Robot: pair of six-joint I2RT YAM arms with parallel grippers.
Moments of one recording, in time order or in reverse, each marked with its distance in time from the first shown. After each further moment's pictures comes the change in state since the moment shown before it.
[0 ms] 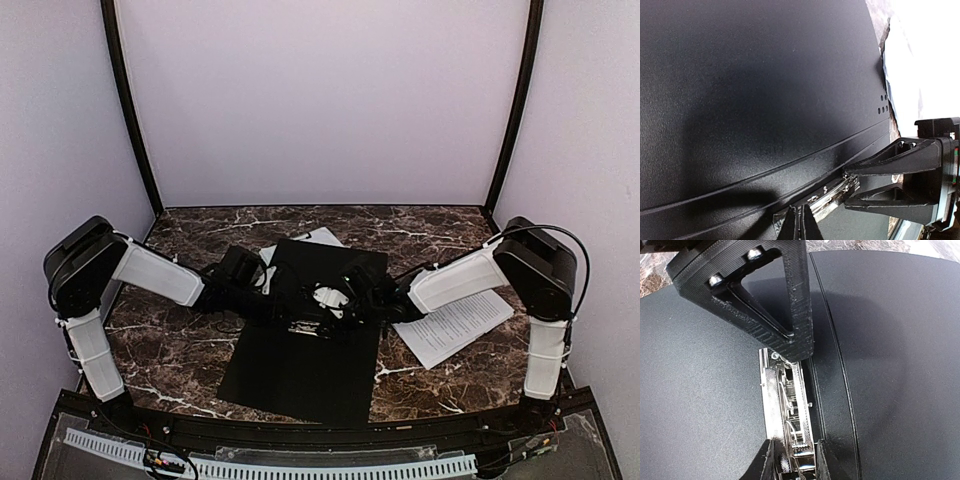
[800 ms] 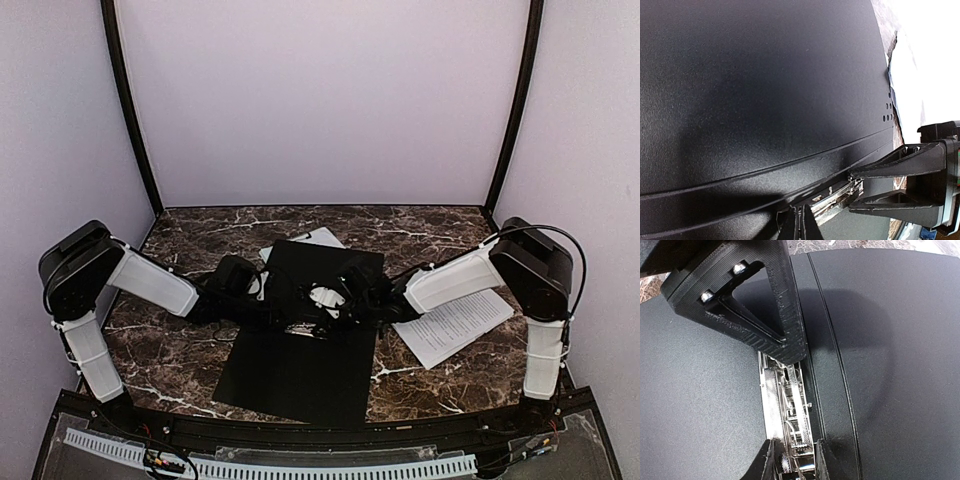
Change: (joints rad) left arm -0.017 -0.027 -0.117 0.104 -0.084 -0.082; right arm 0.009 0.024 0.027 -0.020 -0.012 0.035
